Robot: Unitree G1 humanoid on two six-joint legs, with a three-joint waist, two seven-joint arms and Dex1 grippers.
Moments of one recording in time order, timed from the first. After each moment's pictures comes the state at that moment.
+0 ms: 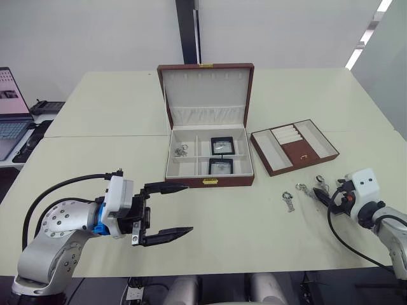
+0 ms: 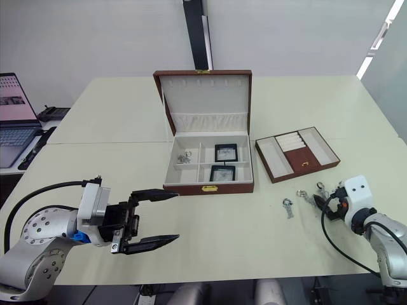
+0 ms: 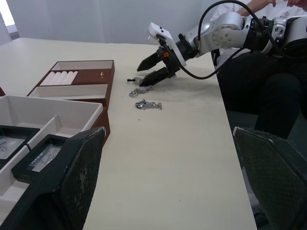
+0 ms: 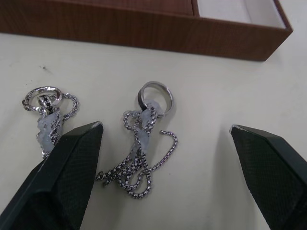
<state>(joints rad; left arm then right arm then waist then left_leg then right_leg) 0.06 0.74 0.17 -0.48 -0.69 0.25 -1.21 0.04 -0.66 -0.29 -0.14 0.27 0.53 0.54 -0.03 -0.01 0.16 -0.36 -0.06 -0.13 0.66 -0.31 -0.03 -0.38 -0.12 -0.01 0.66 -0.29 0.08</state>
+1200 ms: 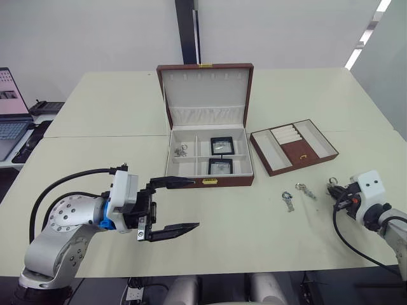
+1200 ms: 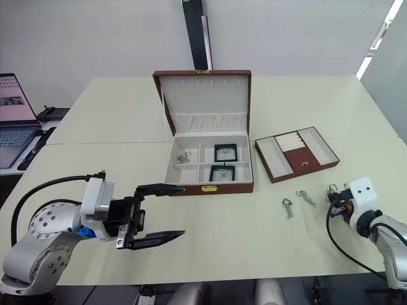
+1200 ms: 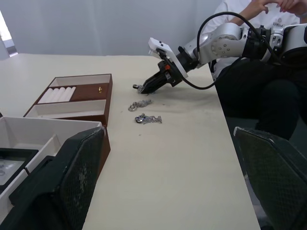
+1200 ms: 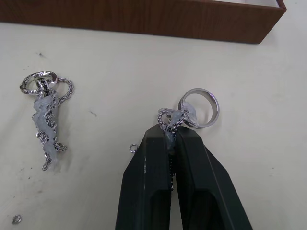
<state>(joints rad) 0.01 0.73 0.14 -0.49 -0.73 0.26 -1.19 0.07 -0.69 -0.32 -0.14 0.29 0.53 0.60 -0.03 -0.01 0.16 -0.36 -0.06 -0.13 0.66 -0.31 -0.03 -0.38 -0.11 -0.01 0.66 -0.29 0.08</state>
